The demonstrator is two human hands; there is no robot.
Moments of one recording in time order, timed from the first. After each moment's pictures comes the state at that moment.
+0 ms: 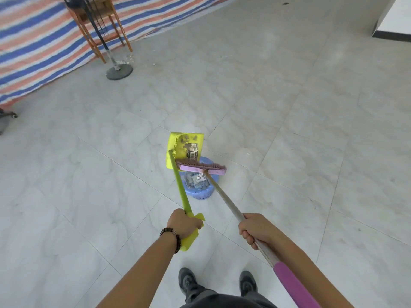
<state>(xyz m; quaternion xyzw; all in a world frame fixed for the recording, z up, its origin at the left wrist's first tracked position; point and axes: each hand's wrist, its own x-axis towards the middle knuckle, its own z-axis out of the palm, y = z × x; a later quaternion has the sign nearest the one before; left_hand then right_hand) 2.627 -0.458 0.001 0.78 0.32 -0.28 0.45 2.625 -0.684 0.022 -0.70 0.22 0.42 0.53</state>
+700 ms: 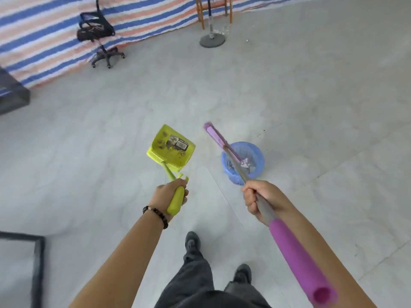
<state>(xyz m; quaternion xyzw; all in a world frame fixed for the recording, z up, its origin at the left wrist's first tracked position) 2.531 -0.435 0.053 0.45 0.52 0.05 0.72 2.647 -0.647 0.081 -0.55 0.13 0.51 0.64</state>
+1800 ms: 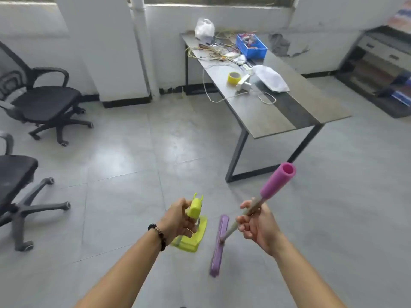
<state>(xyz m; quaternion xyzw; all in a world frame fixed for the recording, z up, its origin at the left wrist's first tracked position) 1.659 -0.580 0.034 0.04 0.61 0.51 0.60 1.849 -0.440 0.048 -0.48 -0.37 0.79 0.09</state>
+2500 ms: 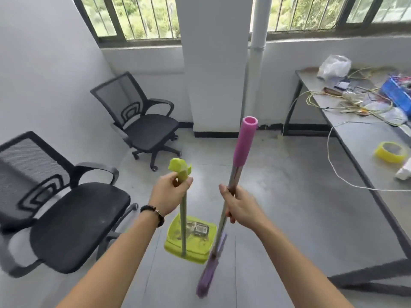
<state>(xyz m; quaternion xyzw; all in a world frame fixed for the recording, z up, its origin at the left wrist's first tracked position) 1.102 -0.560 0.110 0.13 0.87 0.46 0.09 1.214 -0.379 0.093 -0.23 -0.80 0.55 -0.01</state>
